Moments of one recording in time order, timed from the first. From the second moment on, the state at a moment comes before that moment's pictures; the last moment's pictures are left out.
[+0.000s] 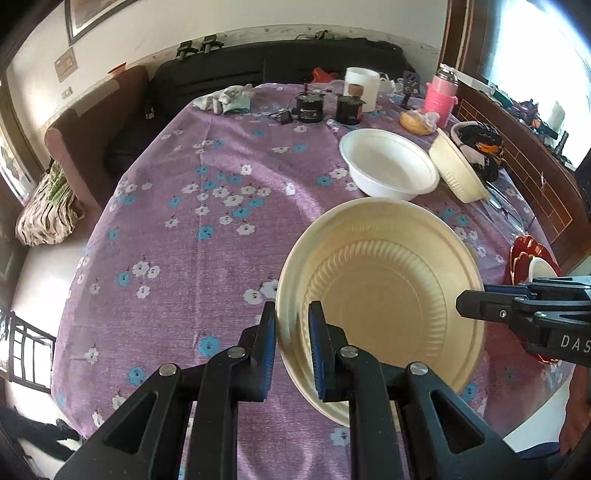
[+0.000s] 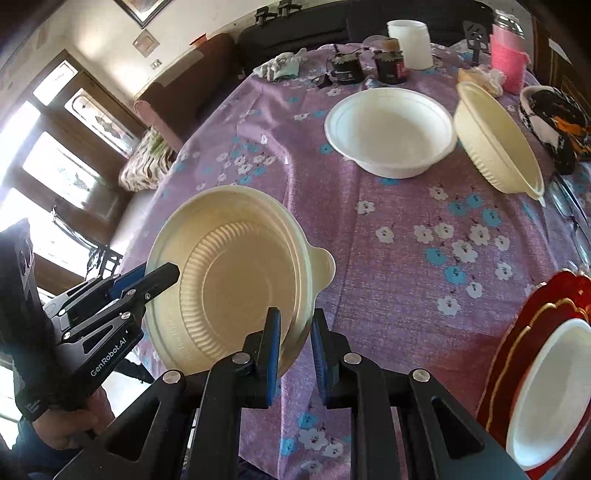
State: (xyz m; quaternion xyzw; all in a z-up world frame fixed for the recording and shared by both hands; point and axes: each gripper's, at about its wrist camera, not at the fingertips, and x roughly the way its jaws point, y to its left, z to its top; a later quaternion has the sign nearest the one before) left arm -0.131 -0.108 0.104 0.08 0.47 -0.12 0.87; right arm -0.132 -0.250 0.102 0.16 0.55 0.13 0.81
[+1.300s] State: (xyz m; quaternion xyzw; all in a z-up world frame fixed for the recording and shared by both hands) left arm -0.171 -0.361 0.097 0.21 0.45 -0.34 0.80; right arm -0.271 -0.471 0.127 0.30 0.49 -0.06 0.82
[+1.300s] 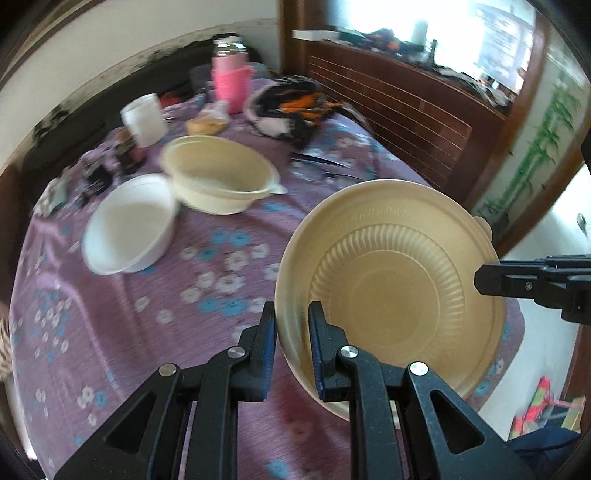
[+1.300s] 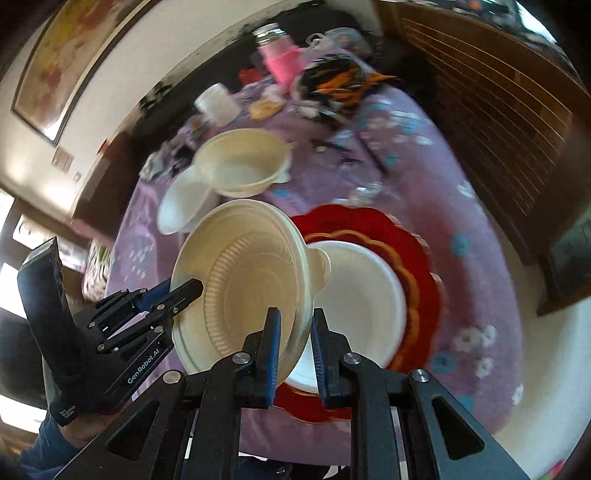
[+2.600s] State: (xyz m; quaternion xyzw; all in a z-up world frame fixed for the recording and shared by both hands) left arm -0.165 -0.304 0.096 0.16 0.46 -0.29 0.82; right arm -0.276 -0.486 0.143 0.33 0.47 -0.09 0.81
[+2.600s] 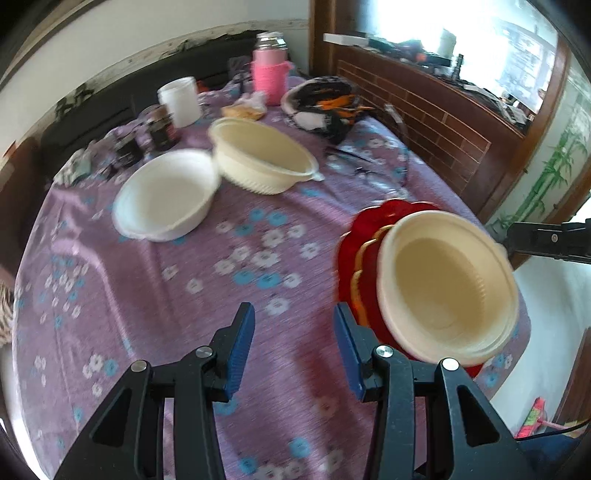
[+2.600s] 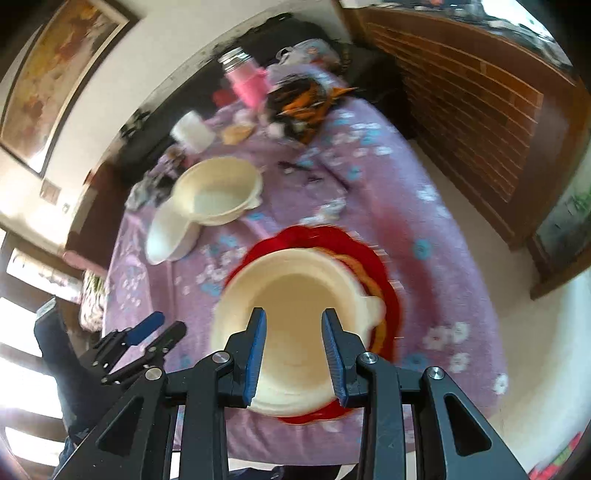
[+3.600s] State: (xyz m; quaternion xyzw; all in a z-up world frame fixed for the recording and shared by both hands) left arm -0.122 -0.077 0.084 0.07 0.50 -0.12 0.85; right arm -0.023 -0.354 0.072 0.33 0.53 -0.05 0.78
